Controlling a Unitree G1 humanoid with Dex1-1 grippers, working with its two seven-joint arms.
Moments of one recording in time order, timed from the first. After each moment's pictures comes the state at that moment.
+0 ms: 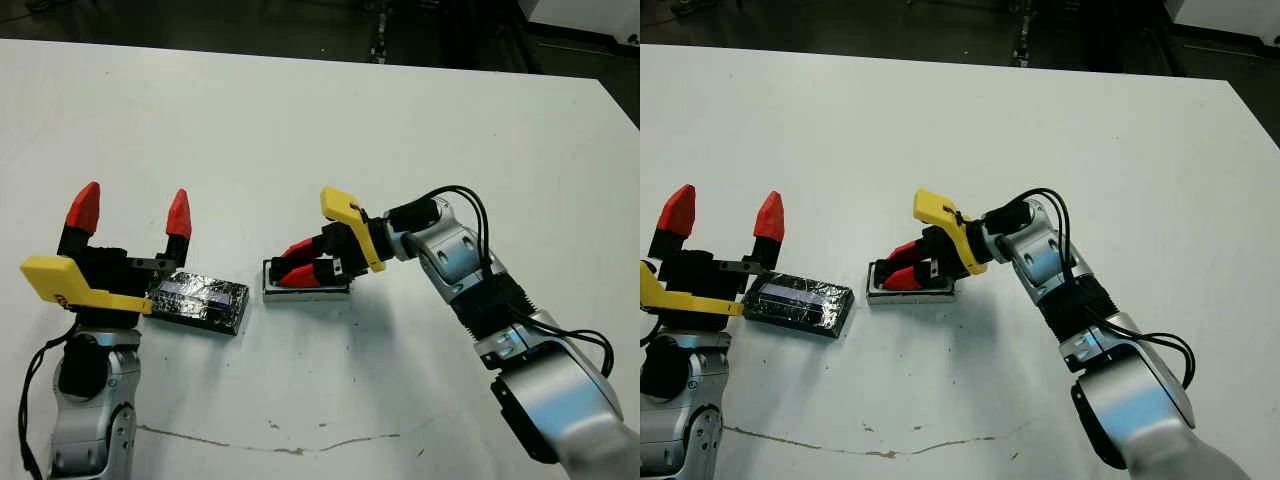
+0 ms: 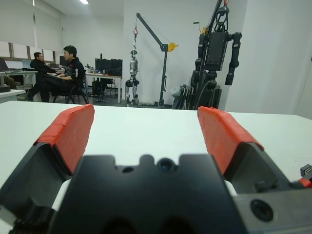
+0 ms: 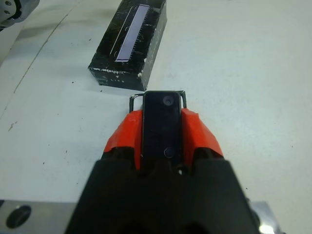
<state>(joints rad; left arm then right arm) 0.08 0.17 0.18 -0.30 -0.27 -0.17 -0.19 -0.80 -0.26 0.43 0.48 0.08 0.33 1.27</state>
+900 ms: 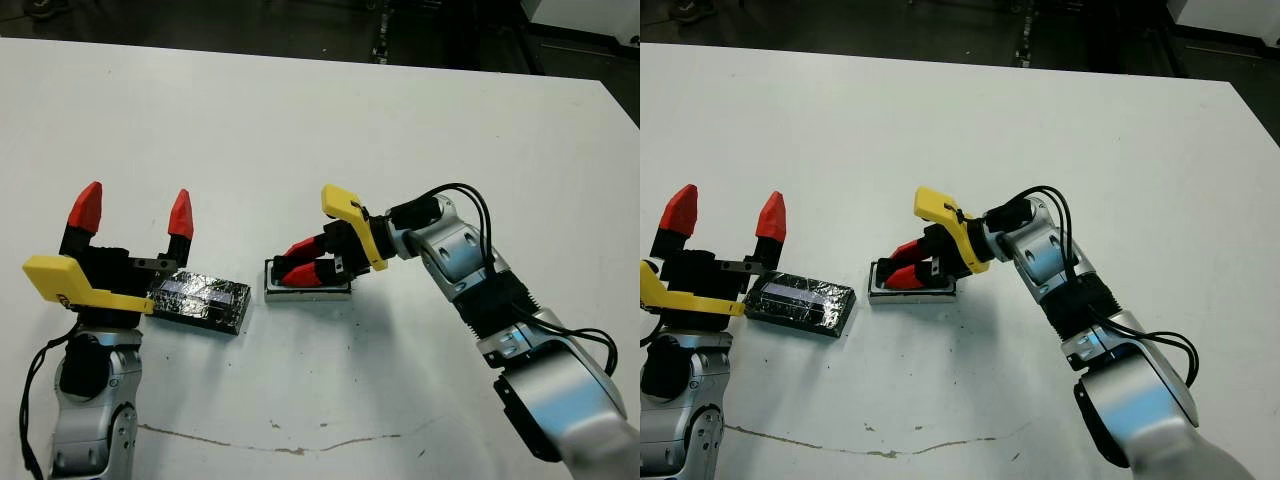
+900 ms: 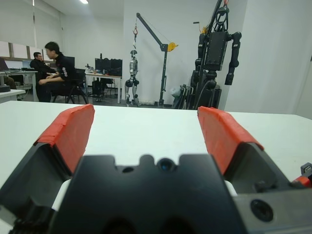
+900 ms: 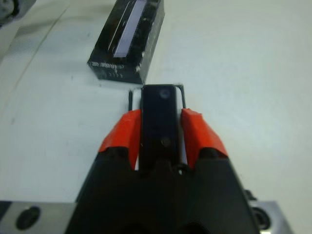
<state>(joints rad) 0.08 0.17 0.17 -0.30 -0.27 -0.17 -0.19 -0.81 -0.29 0.43 0.47 0.08 0.34 1.29</state>
